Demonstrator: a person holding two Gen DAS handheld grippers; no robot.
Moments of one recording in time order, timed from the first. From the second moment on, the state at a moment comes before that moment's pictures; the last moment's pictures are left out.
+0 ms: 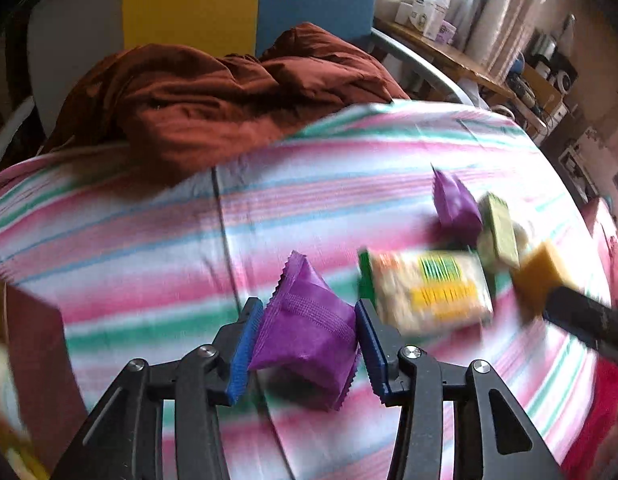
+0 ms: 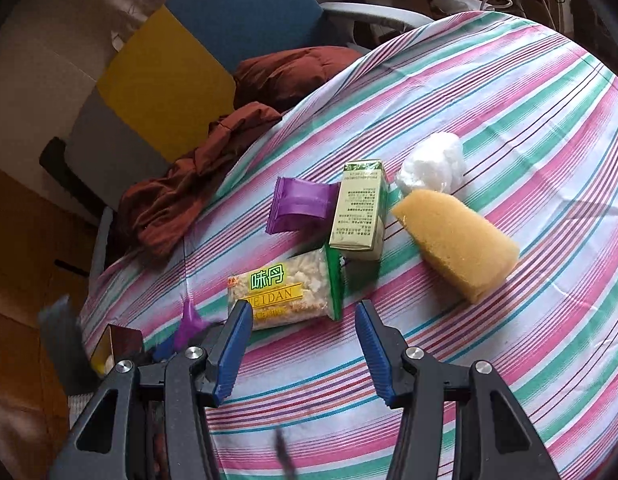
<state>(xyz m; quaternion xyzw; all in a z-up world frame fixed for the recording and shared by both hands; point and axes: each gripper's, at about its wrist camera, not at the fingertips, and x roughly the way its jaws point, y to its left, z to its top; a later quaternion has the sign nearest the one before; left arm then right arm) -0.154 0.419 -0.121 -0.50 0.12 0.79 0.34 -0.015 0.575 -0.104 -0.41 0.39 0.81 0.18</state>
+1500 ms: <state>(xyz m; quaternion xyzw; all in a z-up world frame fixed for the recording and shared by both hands) -0.030 0.343 -0.121 -0.48 0.13 0.79 0.37 -0.020 0.535 -0.130 -0.55 0.30 0.78 0.08</state>
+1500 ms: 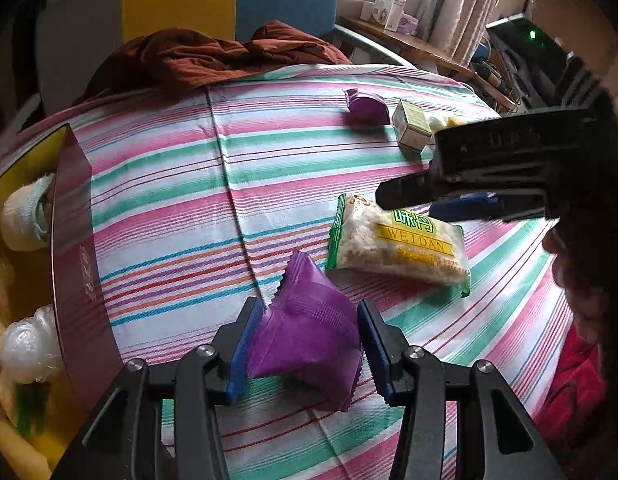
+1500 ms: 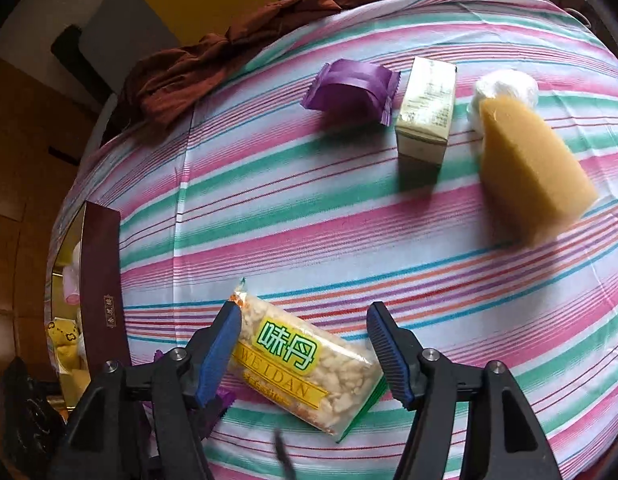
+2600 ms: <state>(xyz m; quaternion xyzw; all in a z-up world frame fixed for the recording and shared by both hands) -0.021 0.338 -0.121 -0.45 0.13 0.80 0.38 -0.024 0.477 -0.132 -0.61 0.12 0.78 0.07</state>
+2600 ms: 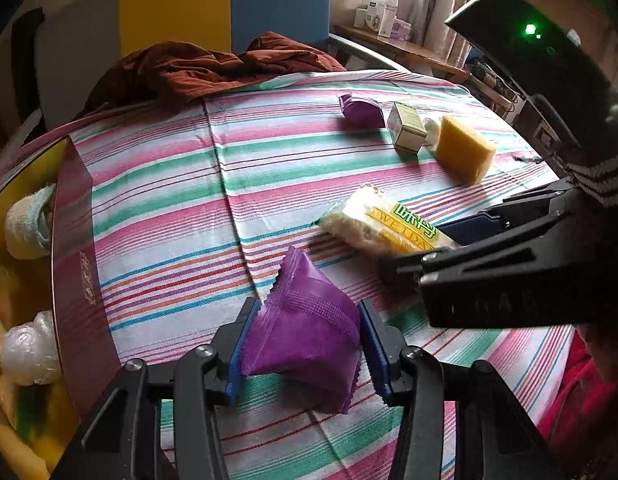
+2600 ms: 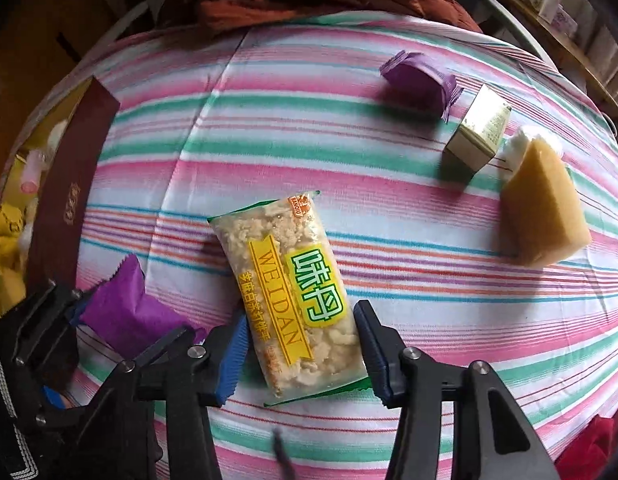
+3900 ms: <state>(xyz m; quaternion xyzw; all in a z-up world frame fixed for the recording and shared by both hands) -0.026 0.193 -0.018 -0.35 0.09 0.89 0.28 -0.025 0.461 -0.091 -0.51 0.13 0.85 0.04</state>
